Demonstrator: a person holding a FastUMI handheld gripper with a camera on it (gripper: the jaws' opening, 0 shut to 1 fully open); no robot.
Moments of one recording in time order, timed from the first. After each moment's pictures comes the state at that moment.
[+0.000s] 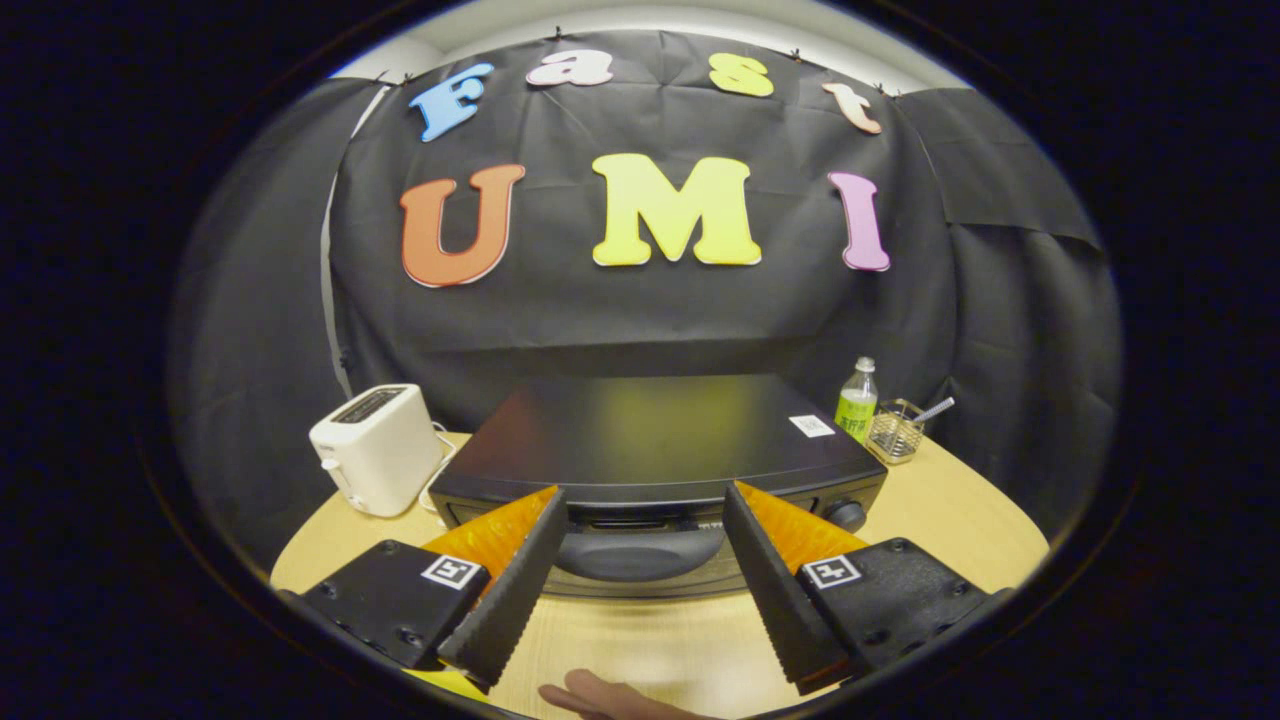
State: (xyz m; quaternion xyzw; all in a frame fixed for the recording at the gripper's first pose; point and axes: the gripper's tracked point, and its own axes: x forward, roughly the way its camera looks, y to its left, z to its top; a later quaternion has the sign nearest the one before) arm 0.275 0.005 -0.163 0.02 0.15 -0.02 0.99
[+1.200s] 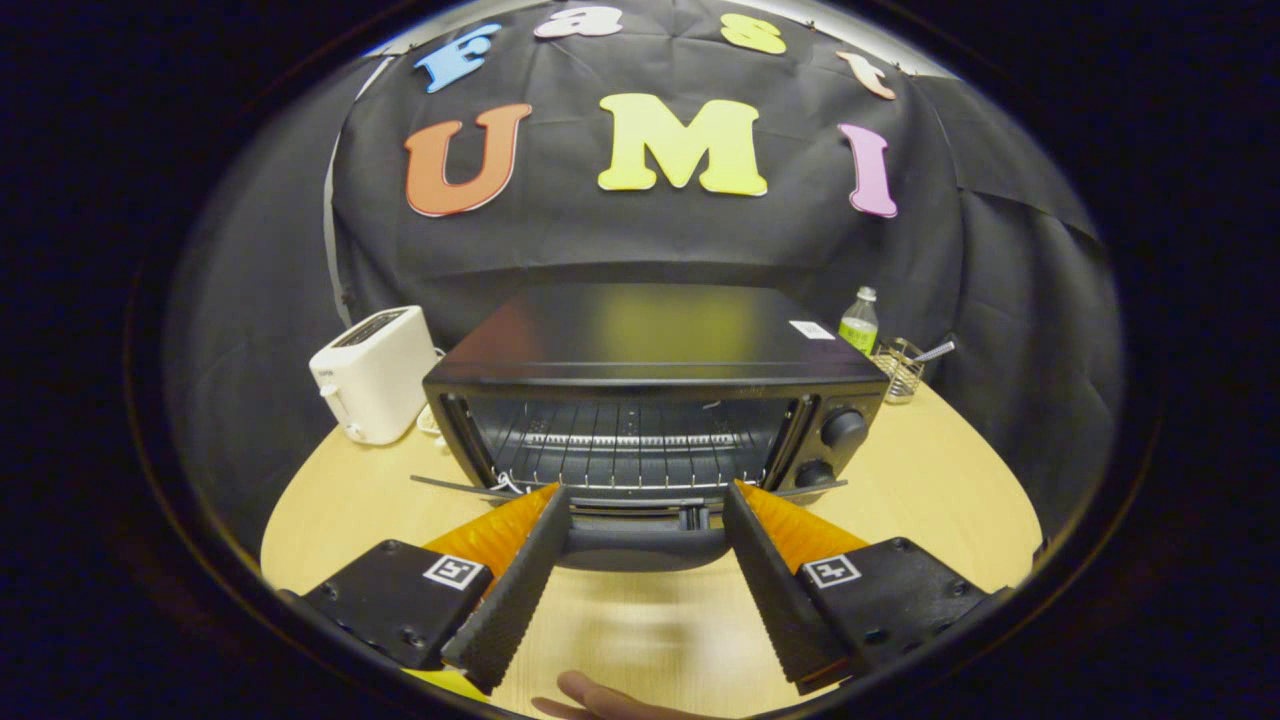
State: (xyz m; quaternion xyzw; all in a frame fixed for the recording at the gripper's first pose) arm 0.215 0.004 -0.218 0.00 0.24 -0.01 0.97
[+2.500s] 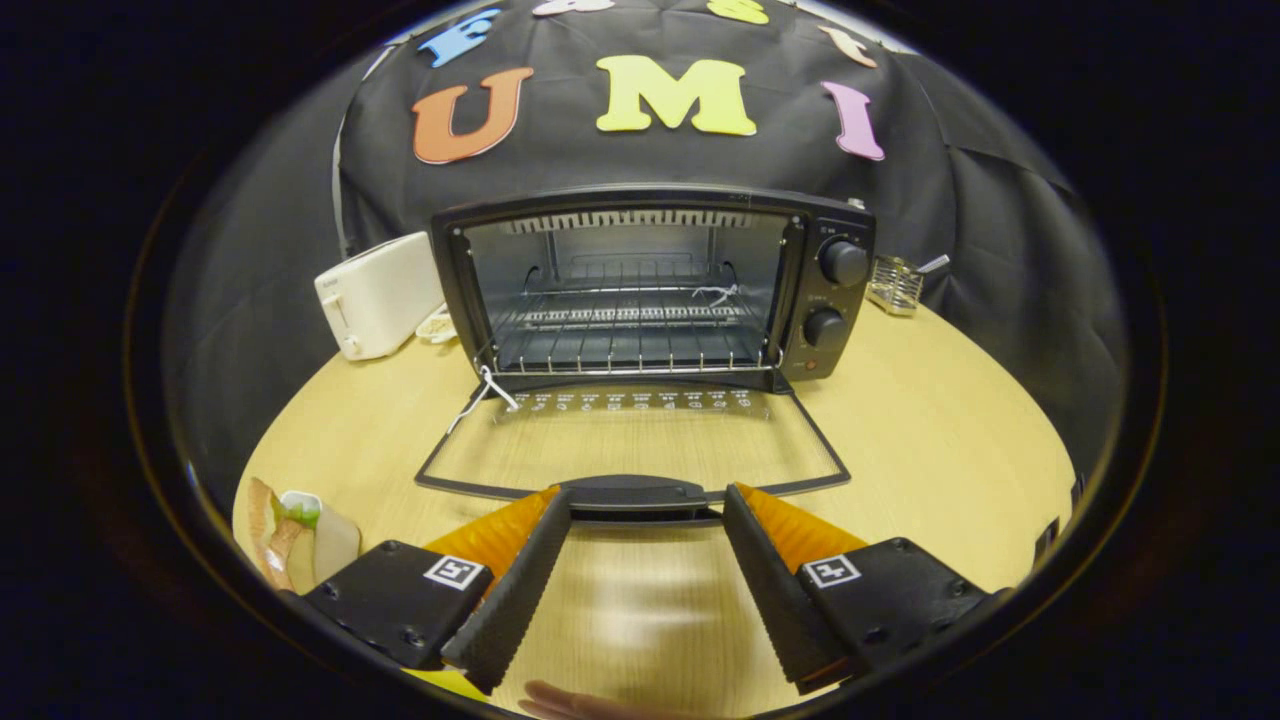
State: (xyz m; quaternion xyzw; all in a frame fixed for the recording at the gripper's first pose) arm 0.157 0.007 -0.315 0.01 0.28 0.00 0.96
